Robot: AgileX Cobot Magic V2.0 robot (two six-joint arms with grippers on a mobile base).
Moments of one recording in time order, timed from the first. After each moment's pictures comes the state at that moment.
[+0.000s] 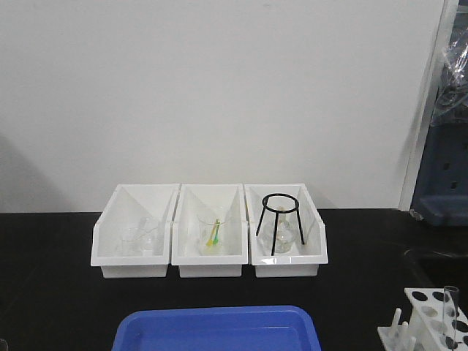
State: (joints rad) left arm -0.43 0.60 -0.25 -0.33 -0.38 0.08; right arm -0.11 0.67 -0.50 -0.27 -0.26 0.19
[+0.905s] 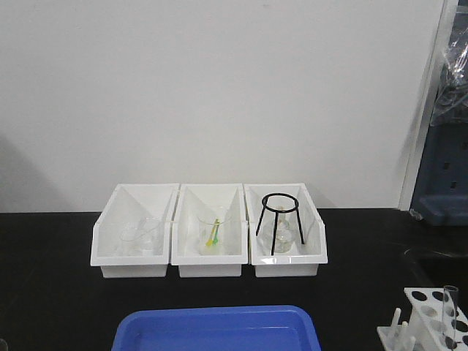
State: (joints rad) left arm -0.02 -0.01 0.03 -0.08 0.10 0.12; right arm -0.11 0.67 -0.50 -0.27 -0.25 0.19
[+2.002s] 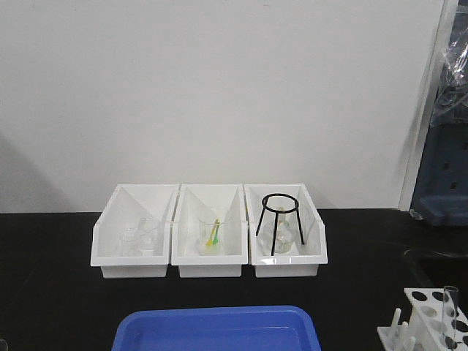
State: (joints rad) left arm -0.02 -0.01 0.03 -0.07 0.10 0.11; right arm -0.11 0.67 -0.50 -0.27 -0.25 0.19
